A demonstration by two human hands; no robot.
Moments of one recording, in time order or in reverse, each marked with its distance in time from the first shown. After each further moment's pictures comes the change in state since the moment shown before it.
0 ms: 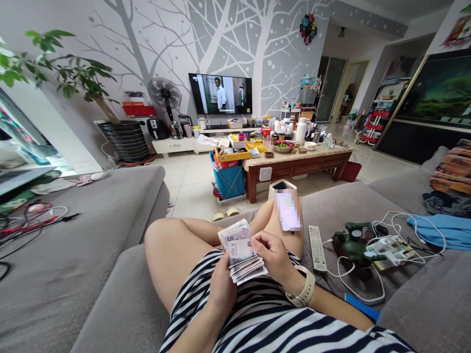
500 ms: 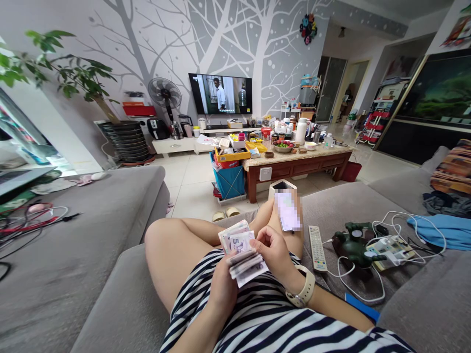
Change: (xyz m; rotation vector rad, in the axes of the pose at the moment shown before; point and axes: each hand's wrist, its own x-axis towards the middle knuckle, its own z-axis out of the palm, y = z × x) left_hand -0.004 0.001 -0.001 -0.030 -0.038 -0.062; right_hand 0.004 0.008 -0.002 -0.011 0.129 0.073
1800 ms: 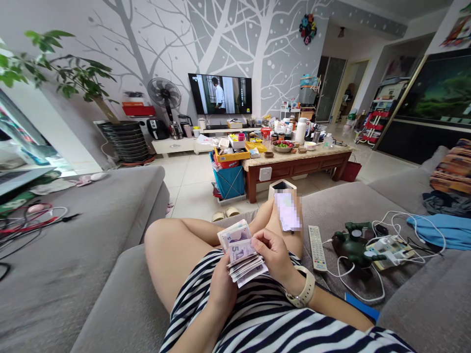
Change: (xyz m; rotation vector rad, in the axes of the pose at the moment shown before) left_hand 0.009 -0.005 -0.003 -0.016 -0.068 0.039; right_hand -0.003 -0.003 0.000 0.073 -0.102 -0.073
